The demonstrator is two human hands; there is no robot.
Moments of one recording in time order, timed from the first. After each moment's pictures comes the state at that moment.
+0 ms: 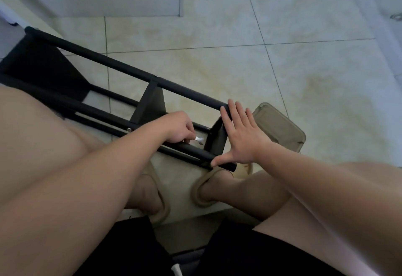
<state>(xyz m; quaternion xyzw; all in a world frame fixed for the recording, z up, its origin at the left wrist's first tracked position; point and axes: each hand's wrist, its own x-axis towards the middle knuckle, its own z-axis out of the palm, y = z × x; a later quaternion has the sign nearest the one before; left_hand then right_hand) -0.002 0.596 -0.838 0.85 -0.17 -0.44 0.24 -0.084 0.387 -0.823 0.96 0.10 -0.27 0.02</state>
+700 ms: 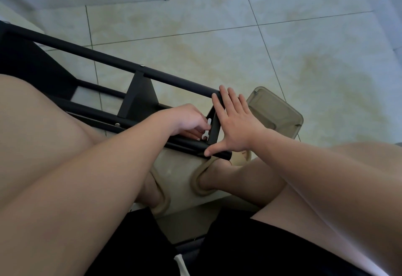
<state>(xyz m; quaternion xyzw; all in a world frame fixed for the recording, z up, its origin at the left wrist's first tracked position) -0.014 0.552 -0.845 0.71 0.02 -0.54 0.45 -0.087 0.391 -0.821 0.96 0.09 -0.26 -0.01</state>
